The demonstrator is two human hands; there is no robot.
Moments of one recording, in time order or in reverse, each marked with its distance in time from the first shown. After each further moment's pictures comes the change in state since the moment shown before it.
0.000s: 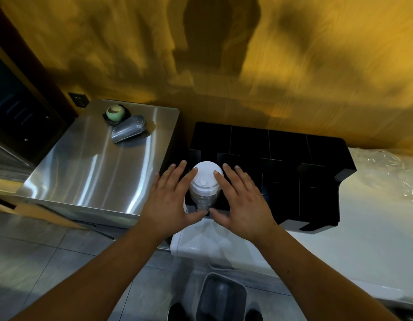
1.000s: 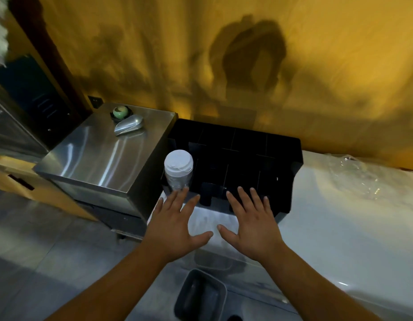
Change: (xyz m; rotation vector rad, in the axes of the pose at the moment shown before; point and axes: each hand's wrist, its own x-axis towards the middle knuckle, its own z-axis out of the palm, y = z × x) left_hand -0.086 0.158 0.017 0.073 -0.147 -0.195; right_hand -0.137 0.072 -0.058 -0.051 -0.183 0.119
